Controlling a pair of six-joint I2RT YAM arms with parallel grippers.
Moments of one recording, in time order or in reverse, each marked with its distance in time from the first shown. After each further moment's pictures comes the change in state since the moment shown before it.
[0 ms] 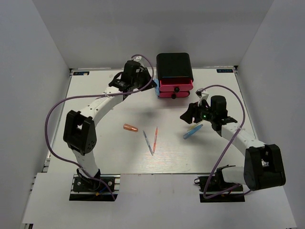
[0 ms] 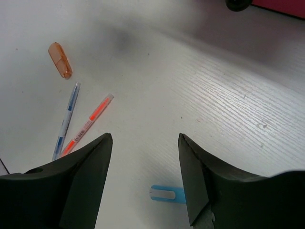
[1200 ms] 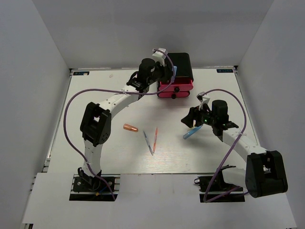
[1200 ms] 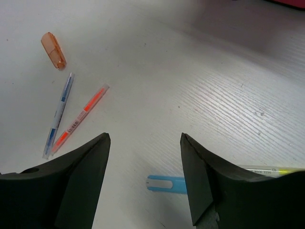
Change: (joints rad) left arm -0.109 0.235 0.186 0.429 0.017 0.351; right arm -0.002 -0.074 -0.082 0.021 0.020 -0.035
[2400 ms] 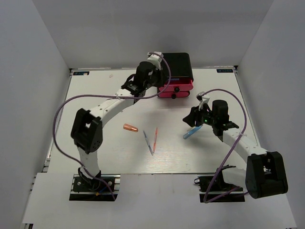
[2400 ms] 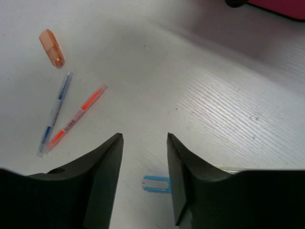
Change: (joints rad) left arm -0.031 -0.104 -0.088 -0.117 -0.108 -0.006; right arm -0.001 -0.007 0.000 0.002 -0.003 -0.032
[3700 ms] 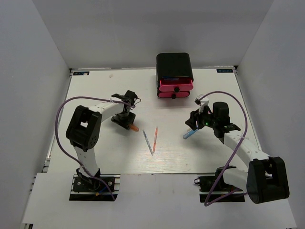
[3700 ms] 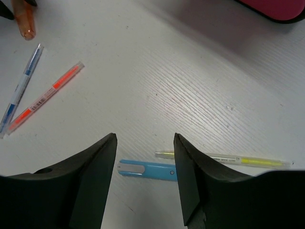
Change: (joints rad) left arm 0.168 -0.077 -0.406 -0.874 -0.299 -1.225; right arm 0.000 -0.056 -0.016 -0.087 0.055 -0.207
